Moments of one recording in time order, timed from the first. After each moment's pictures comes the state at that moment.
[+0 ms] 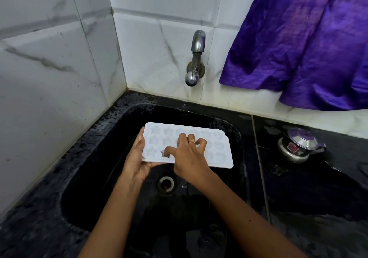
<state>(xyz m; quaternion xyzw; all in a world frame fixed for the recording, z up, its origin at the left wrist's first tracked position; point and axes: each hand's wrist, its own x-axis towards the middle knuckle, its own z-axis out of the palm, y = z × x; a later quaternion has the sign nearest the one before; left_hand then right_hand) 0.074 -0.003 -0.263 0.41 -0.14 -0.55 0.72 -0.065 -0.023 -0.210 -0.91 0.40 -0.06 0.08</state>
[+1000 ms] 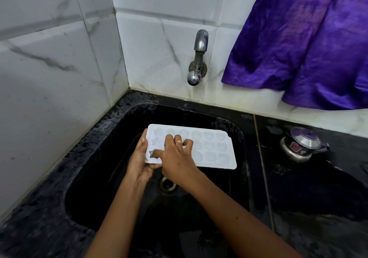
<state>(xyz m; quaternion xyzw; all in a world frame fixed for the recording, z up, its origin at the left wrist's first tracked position) 0.070 0.000 -0.268 0.41 -0.11 -0.54 0.72 -0.038 -0.012 -0.214 -0.93 0.37 -0.03 0.06</state>
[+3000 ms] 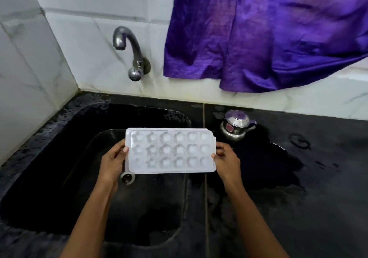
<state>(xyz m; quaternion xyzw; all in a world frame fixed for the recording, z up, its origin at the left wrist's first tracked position) -0.032 0.016 -0.254 0.61 -0.28 -0.38 0.63 -0.291 -0.036 -0.238 -0.53 0.63 -0.41 0.40</state>
